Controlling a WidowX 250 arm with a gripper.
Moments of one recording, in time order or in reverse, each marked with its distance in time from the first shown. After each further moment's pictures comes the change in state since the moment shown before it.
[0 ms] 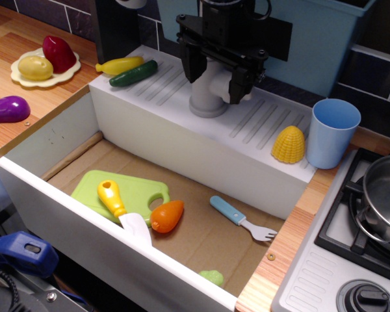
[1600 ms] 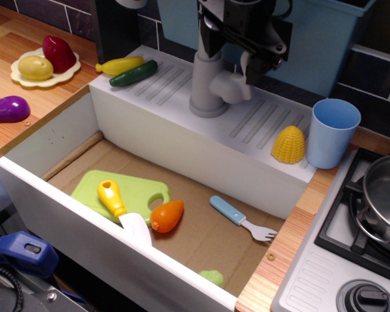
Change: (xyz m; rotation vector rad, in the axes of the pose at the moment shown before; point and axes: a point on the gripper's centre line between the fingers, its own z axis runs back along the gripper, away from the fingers) arm 0.039 -0.002 0.011 0.135 -0.215 -0.073
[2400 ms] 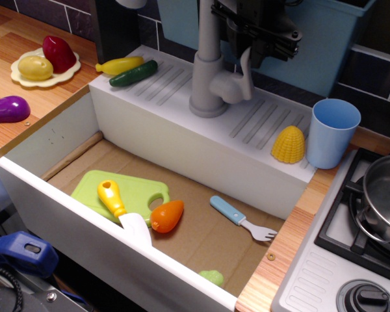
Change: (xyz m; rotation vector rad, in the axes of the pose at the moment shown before) arm 0.011 -0.008 -0.003 -0.054 -0.022 0.059
